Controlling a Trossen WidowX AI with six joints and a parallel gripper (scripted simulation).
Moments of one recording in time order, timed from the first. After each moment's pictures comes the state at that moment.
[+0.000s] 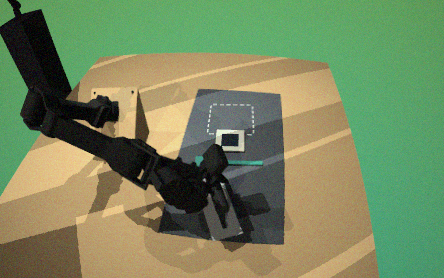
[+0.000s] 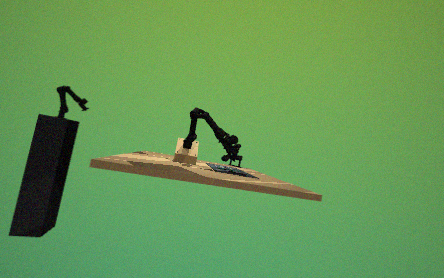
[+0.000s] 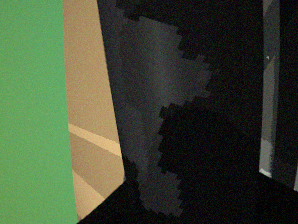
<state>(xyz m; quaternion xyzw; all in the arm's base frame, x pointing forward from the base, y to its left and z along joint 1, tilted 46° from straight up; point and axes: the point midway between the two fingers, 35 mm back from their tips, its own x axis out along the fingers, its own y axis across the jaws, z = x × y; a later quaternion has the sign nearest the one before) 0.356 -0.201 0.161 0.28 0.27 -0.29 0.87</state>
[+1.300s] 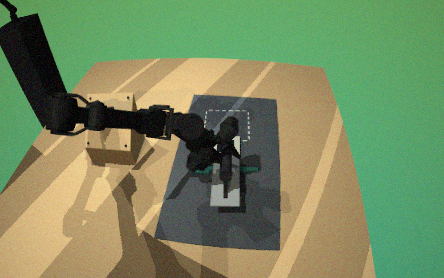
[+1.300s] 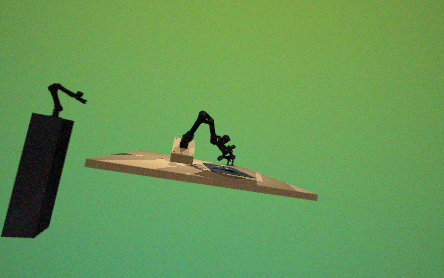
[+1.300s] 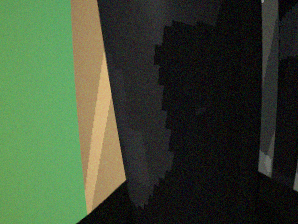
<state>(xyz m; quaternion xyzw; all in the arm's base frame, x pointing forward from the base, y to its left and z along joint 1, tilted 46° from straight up) 0.396 -0.126 0.066 0.30 0.11 -0.35 0.88</state>
